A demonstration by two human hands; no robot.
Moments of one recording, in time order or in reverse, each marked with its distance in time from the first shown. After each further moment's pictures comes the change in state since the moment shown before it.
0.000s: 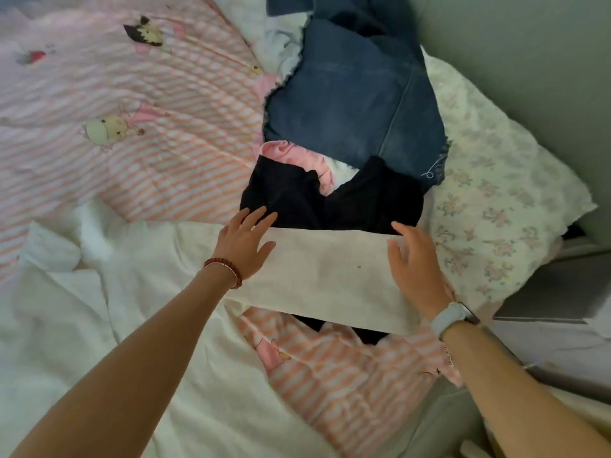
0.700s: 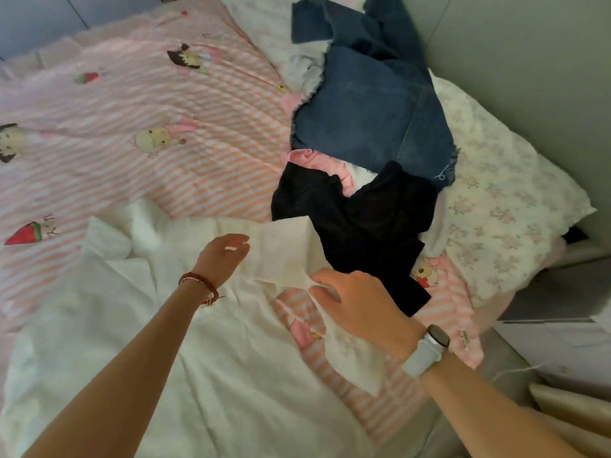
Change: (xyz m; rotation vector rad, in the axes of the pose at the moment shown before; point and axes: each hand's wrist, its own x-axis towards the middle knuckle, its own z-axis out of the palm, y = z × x) left_hand -0.081 -0.053 -0.043 -0.781 0.069 -0.362; right_hand -0.090 -0.139 0.010 -0.119 -0.395 -0.379
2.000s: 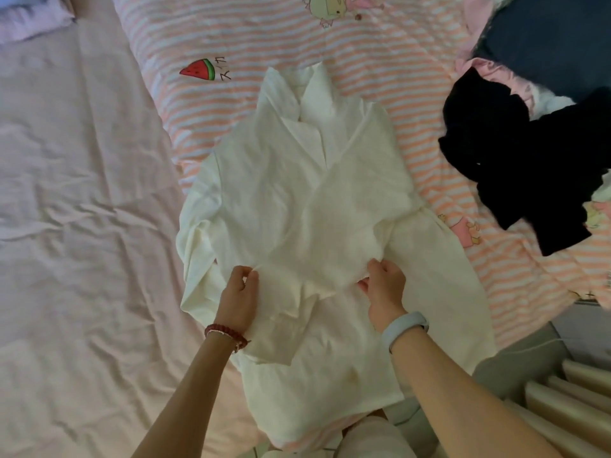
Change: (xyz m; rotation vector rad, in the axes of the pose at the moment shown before) left_hand -0.229 -0.299 -0.099 -0.366 0.208 -0.387; right_hand -0.034 -0.172 0.296 0.977 0.362 0.994
